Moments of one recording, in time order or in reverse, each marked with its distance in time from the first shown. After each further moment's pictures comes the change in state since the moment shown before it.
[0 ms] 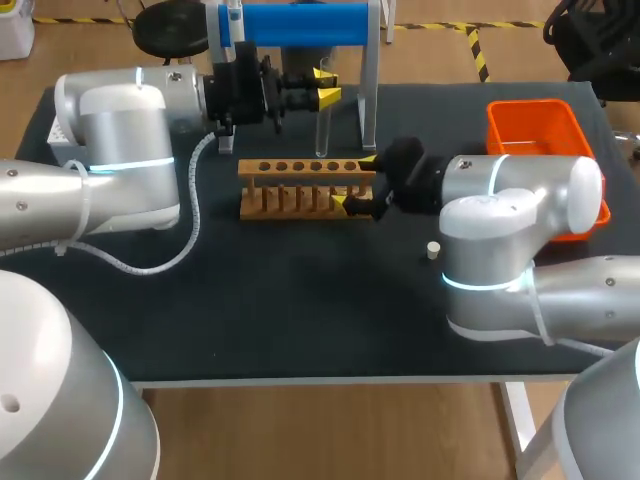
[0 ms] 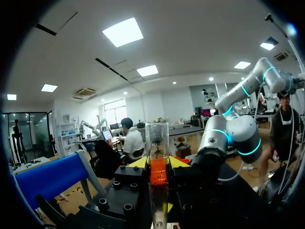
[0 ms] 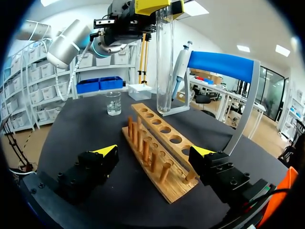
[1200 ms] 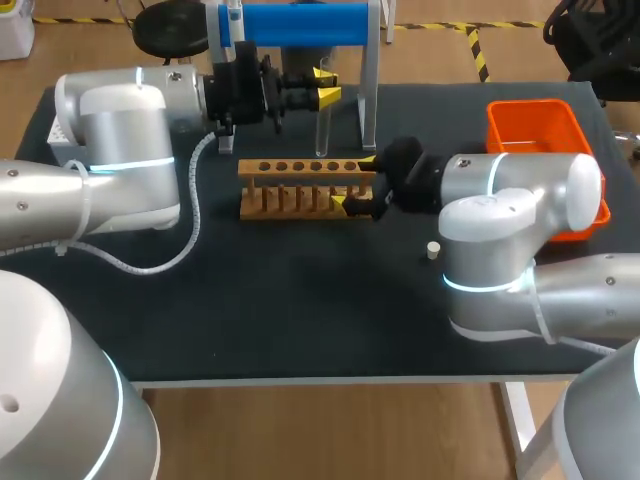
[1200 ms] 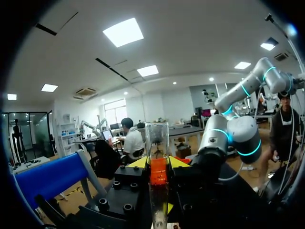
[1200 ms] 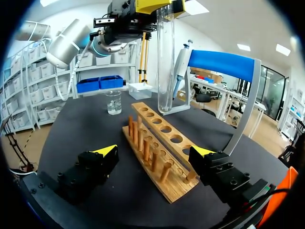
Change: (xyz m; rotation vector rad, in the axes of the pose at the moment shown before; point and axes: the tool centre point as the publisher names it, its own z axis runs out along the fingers) left arm -0.001 0.001 0.000 0.001 -0.002 -0.005; right arm 0.001 0.000 0.000 0.011 0.004 0.002
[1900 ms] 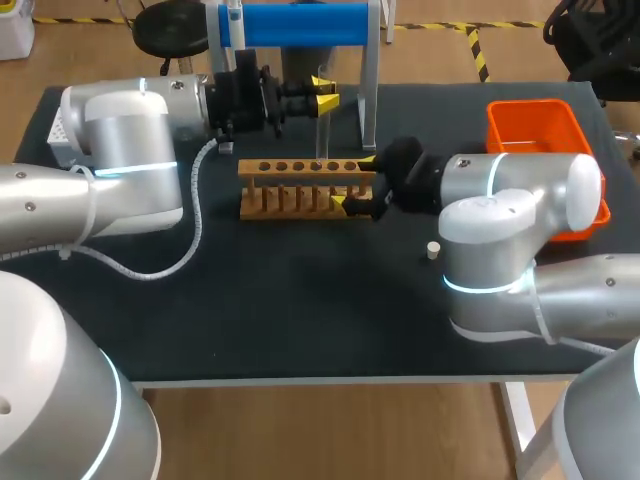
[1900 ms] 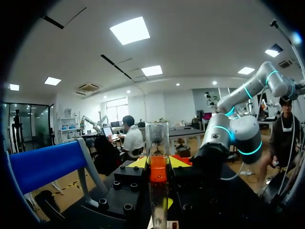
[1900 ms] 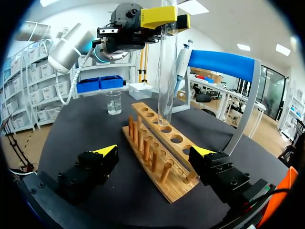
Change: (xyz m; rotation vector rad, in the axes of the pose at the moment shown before) left arm -0.006 0.022 0.000 0.009 -0.009 -0.059; right arm 0.000 0.000 0.000 0.000 0.000 0.000
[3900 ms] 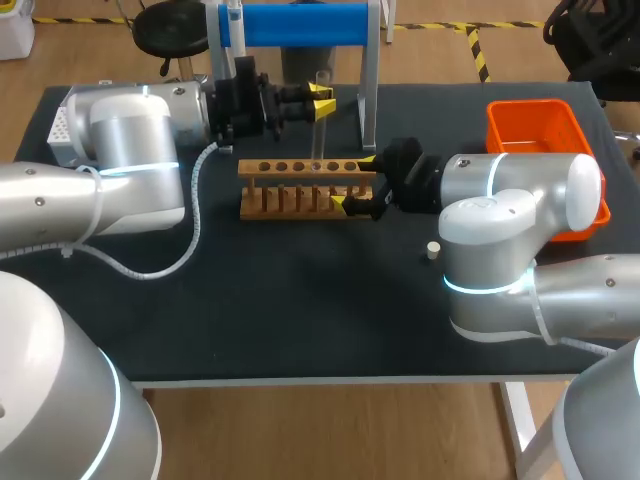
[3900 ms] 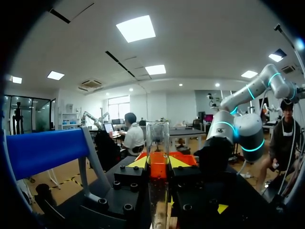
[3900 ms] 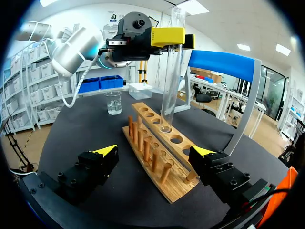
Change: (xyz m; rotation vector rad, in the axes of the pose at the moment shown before) left arm -0.015 0.023 -0.002 -0.003 -0.009 -0.047; right arm 0.000 0.000 0.000 0.000 0.000 0.000
